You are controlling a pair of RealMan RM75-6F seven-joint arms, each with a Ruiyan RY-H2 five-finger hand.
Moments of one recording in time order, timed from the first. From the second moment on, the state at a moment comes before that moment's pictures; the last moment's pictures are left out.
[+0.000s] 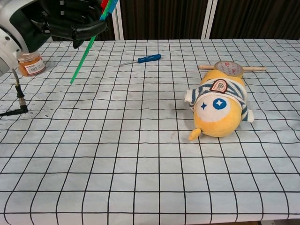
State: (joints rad) left arm -0.67 -1.57 -0.15 -1.48 1.55 1.33 -0.56; right arm 0.07 -1.08 0.07 -1.67 -1.41 1.39 0.08
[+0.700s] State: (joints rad) left arm -0.69 -1.57 -0.09 -1.36 1.58 1.17 0.08; right arm 0.07 -1.07 0.07 -1.67 -1.40 1.39 0.07
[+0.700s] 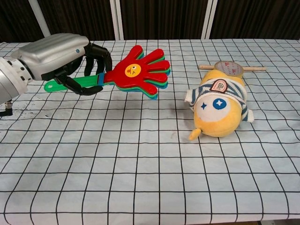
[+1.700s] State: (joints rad) left arm -0.63 -1.50 -0.18 -1.60 1.62 1.37 -0.41; right arm 0.07 -1.07 0.07 -1.67 -1.40 1.39 0.07
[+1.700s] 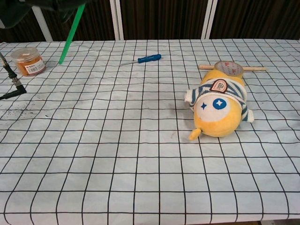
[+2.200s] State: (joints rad) left arm -0.67 -1.50 -0.11 -1.45 1.61 1.13 0.25; right arm 0.07 -1.07 0.07 -1.67 -1.40 1.39 0.07
